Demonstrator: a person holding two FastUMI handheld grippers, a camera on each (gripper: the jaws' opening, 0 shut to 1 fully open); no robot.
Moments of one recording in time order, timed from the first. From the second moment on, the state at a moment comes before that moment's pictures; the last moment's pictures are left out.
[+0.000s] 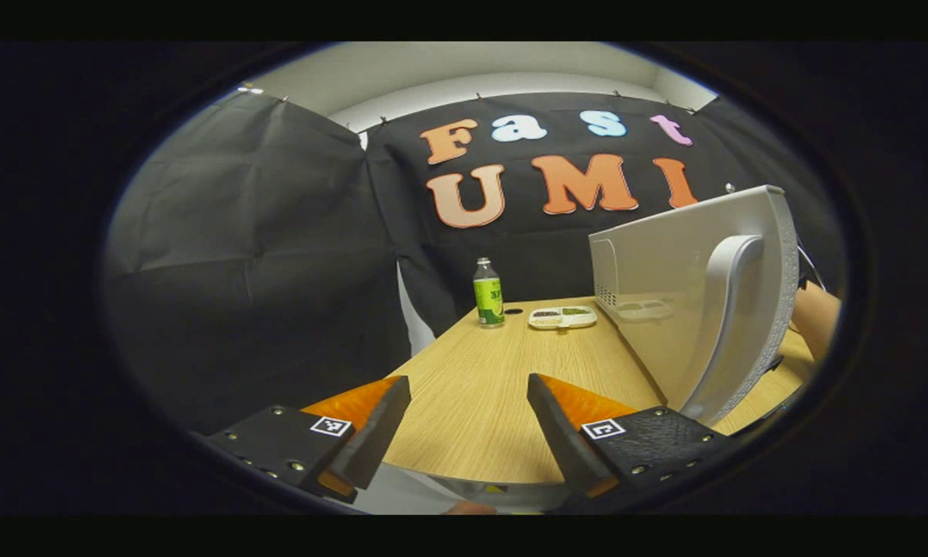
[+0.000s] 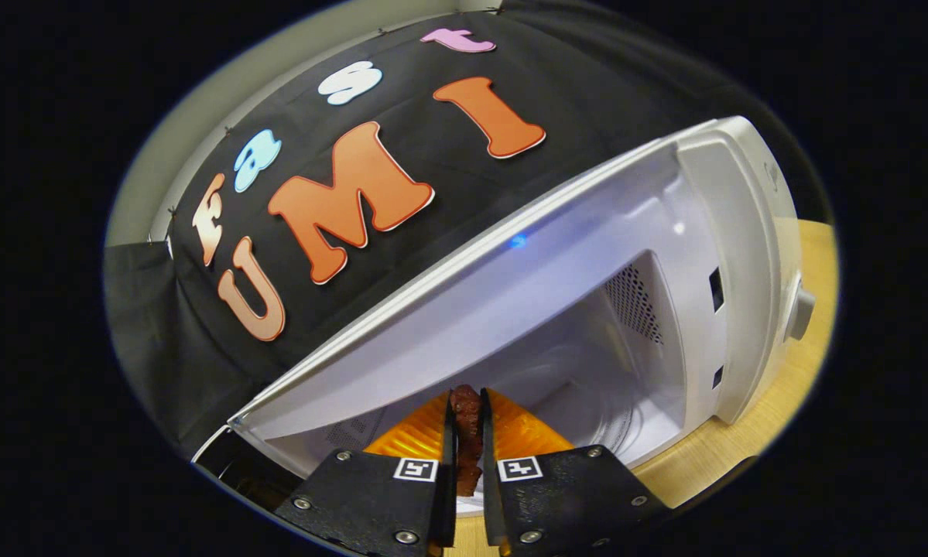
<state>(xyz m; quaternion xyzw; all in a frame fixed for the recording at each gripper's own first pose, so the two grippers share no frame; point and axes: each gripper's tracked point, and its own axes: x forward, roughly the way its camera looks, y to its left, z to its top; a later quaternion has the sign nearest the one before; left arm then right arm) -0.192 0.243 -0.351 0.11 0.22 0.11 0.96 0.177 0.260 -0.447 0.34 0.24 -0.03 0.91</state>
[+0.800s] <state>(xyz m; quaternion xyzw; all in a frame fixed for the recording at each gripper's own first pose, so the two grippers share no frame) -0.198 0.243 -0.344 0.13 0.23 0.11 0.96 0.204 0.241 -0.512 0.41 0.20 -0.15 0.88</state>
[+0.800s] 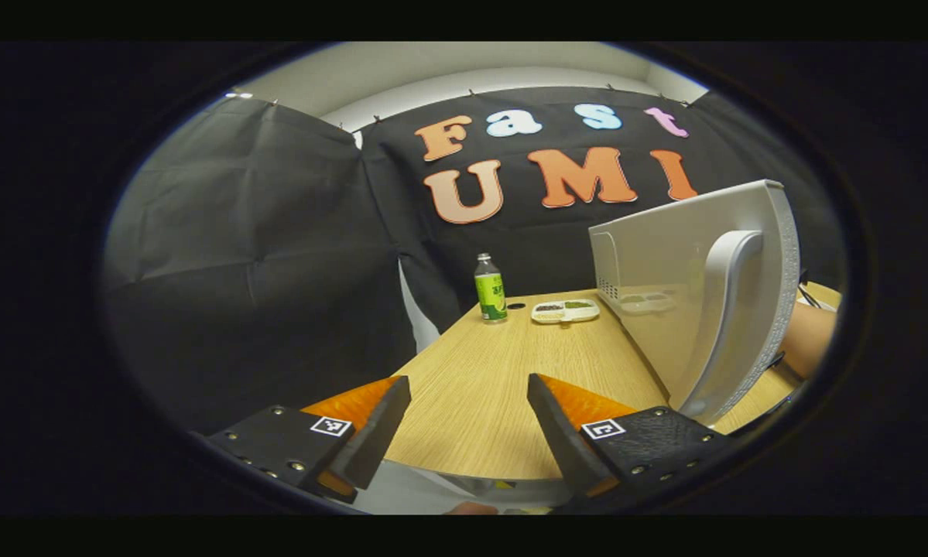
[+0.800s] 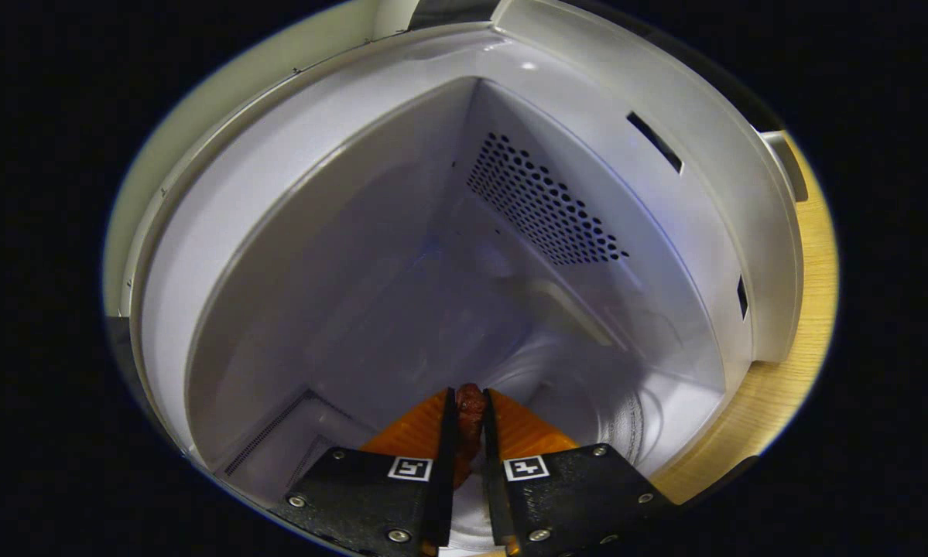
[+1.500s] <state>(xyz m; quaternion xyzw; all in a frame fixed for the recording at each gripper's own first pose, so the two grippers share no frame) -0.187 0.232 -0.348 0.14 0.23 0.09 0.96 0.184 0.218 -0.497 0.26 0.24 -0.13 0.93</state>
